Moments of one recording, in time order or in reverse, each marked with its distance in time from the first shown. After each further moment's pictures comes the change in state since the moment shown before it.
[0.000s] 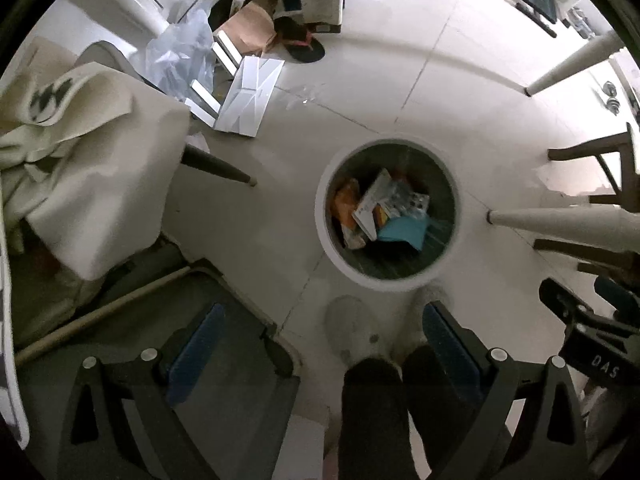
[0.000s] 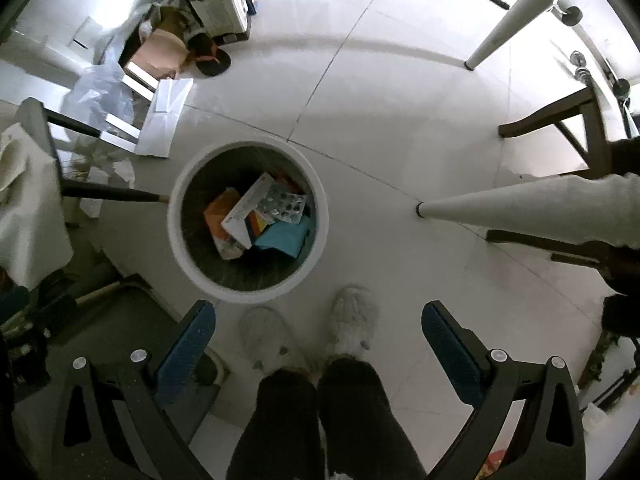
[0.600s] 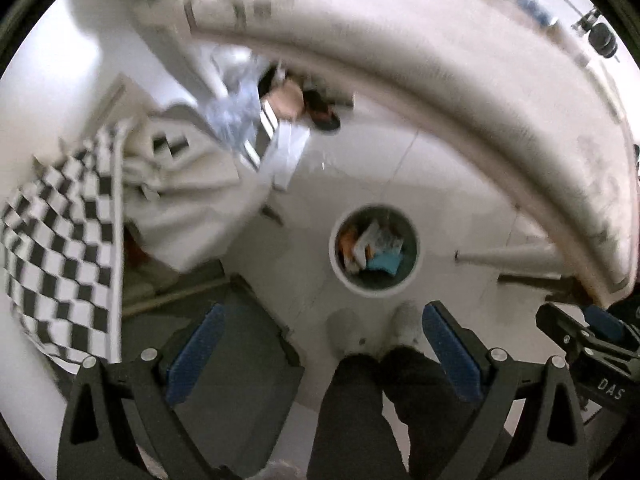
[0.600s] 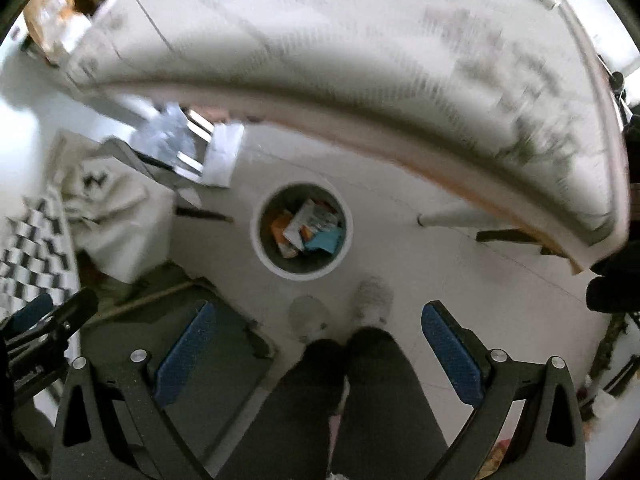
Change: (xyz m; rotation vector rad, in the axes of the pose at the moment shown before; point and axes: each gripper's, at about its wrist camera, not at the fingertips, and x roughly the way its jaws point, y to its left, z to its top) left arm -0.244 0.014 -0.024 -0.070 -0.190 0.017; right arm -0.267 -0.006 -0.023 0.037 -0.091 0.133
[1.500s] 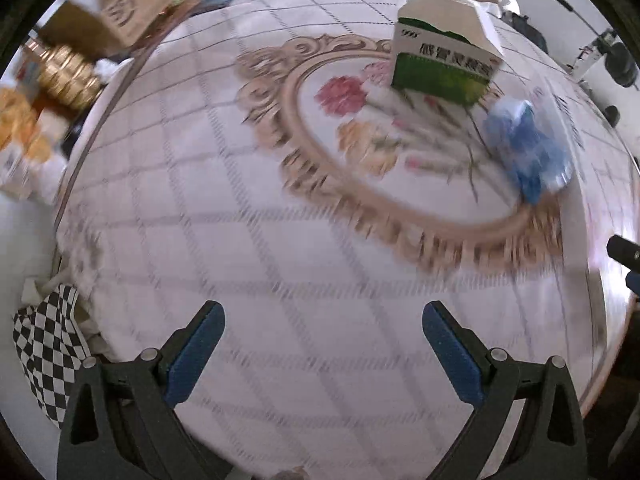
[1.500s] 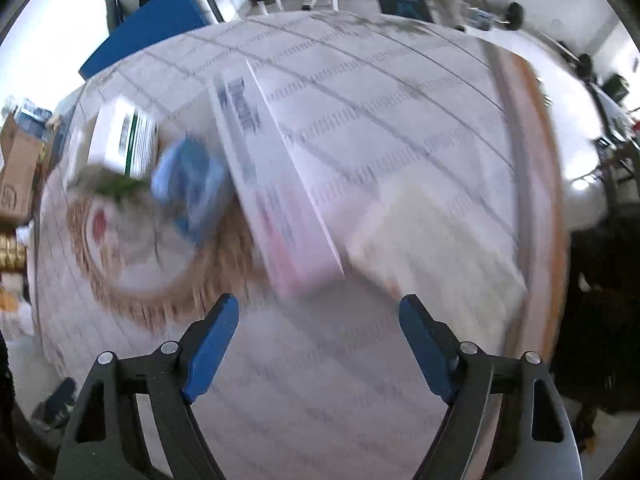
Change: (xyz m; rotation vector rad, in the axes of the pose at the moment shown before) left arm 0.038 -0.233 0.349 -0.021 0.009 0.065; right arm -0.026 -0.220 0.470 0.175 -0.092 -0.019
